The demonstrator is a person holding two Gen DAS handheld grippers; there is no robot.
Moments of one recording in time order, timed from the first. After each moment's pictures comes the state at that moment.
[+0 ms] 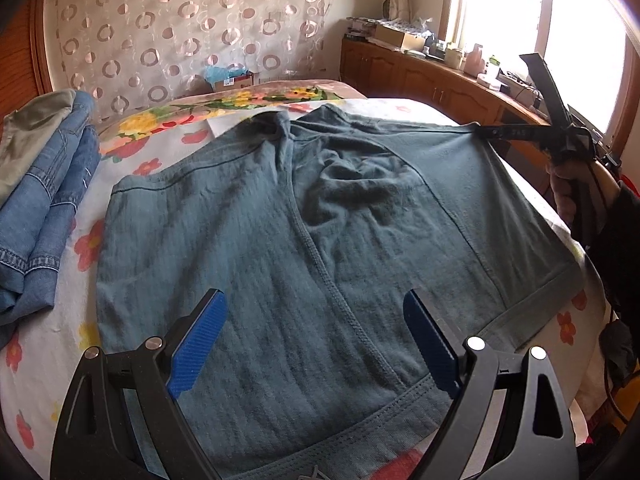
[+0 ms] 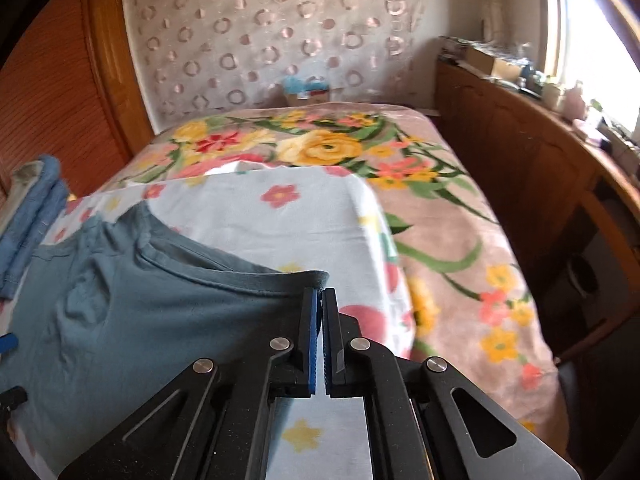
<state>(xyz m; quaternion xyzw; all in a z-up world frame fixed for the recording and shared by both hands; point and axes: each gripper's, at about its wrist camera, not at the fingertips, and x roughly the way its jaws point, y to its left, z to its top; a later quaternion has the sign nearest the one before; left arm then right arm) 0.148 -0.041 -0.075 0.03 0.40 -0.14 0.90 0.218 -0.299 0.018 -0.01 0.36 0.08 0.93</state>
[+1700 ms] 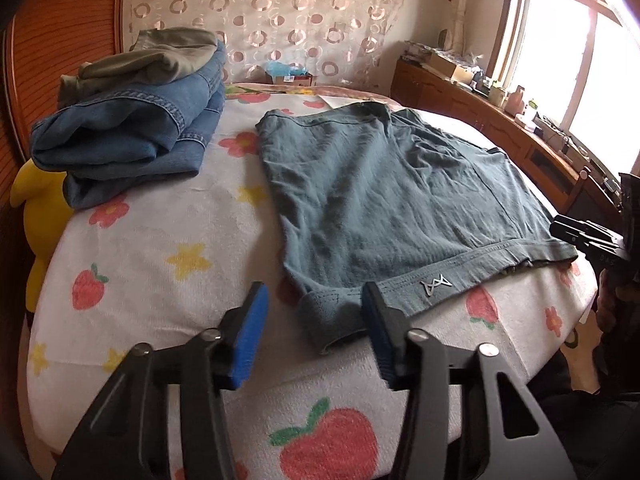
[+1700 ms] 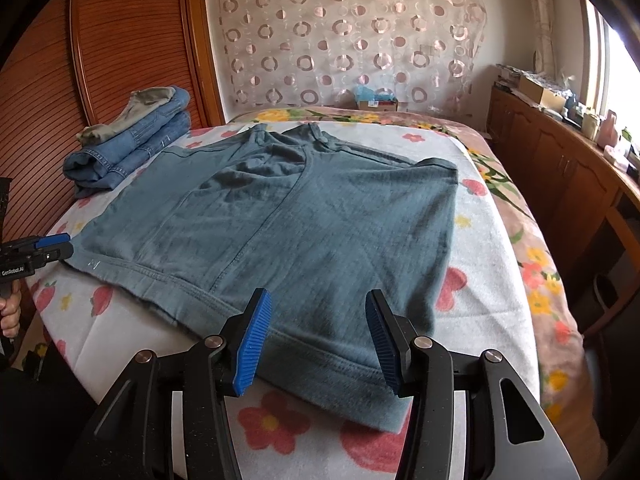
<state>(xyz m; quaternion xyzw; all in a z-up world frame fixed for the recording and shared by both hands) 0.055 0.071 -0.082 -0.04 0.39 -0.08 0.92 0.028 -0.259 0.000 -0.04 0.33 0.18 0.93</state>
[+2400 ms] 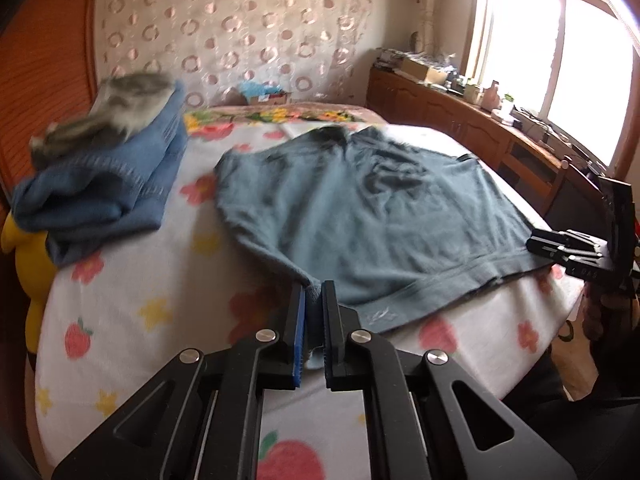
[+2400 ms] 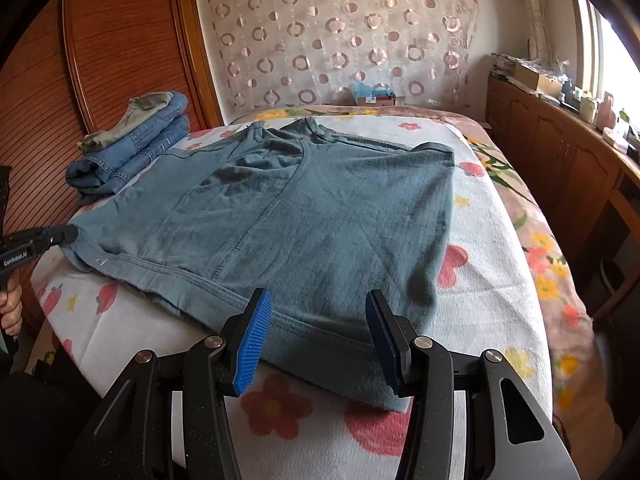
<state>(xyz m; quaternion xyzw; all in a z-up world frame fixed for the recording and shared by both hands) 0.065 0.034 -0.048 0.00 0.36 -0.12 0.93 0.020 -0.264 -0.007 -0.01 0.33 0.18 0.93</state>
